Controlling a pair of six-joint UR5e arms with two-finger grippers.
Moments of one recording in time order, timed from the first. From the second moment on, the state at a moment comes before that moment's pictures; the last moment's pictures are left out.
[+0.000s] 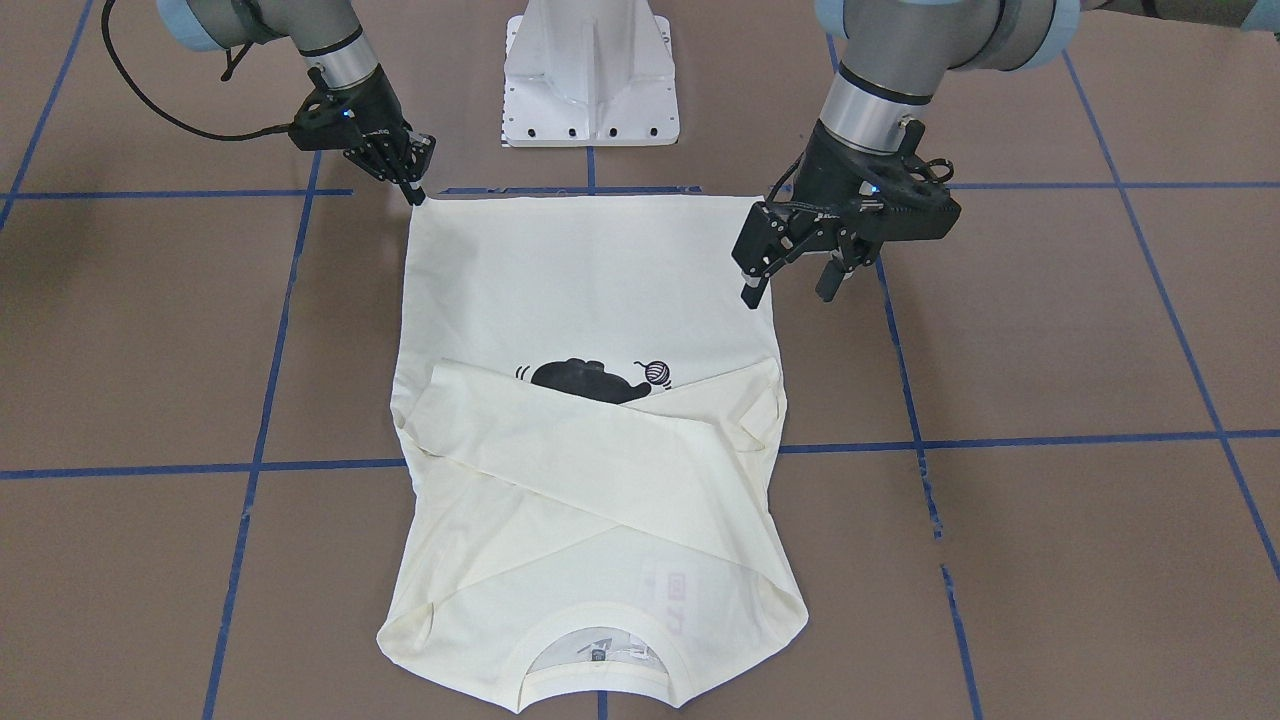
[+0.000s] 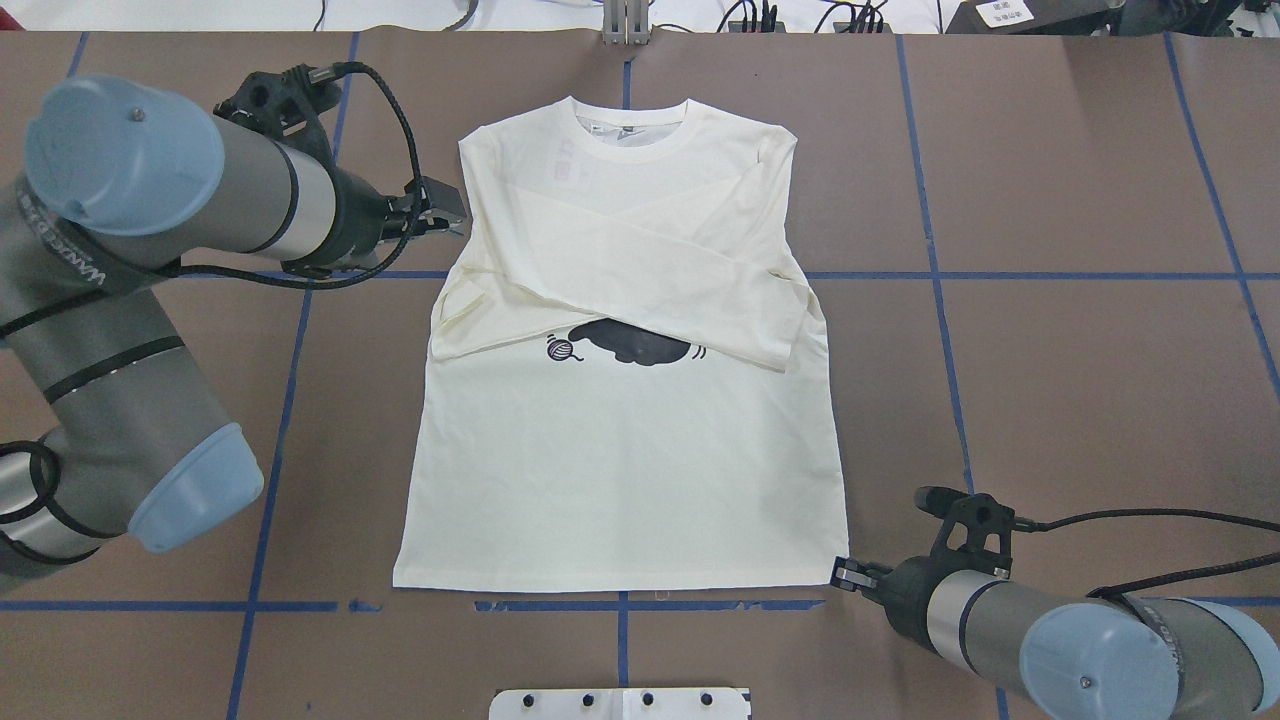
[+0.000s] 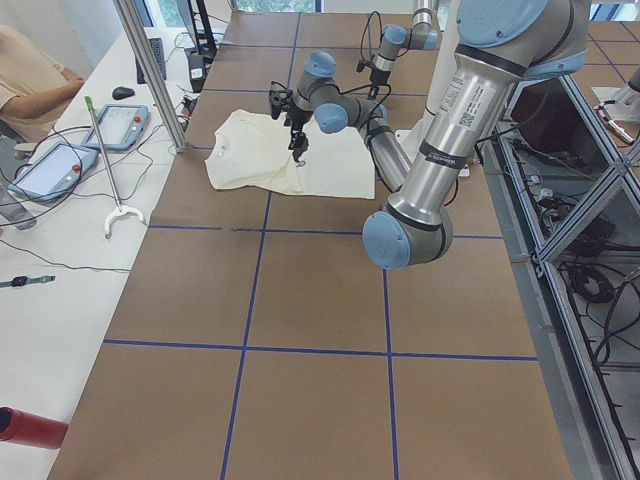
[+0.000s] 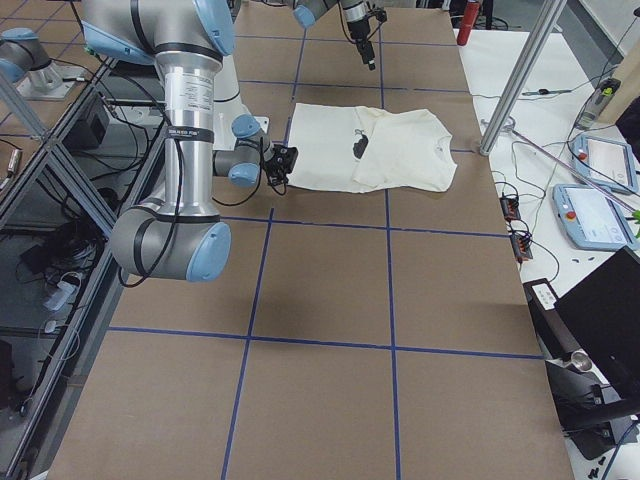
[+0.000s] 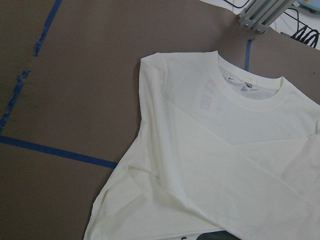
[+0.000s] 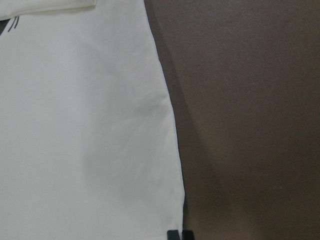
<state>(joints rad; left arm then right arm) -0.71 -2.02 -1.97 -1.75 -1.80 -1.48 0.09 -1.64 2.08 -0.99 1.37 1.76</state>
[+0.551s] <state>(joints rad) -0.41 -1.81 -2.08 -1.78 -1.57 -1.78 0.12 -1.66 2.13 -0.99 1.41 1.75</state>
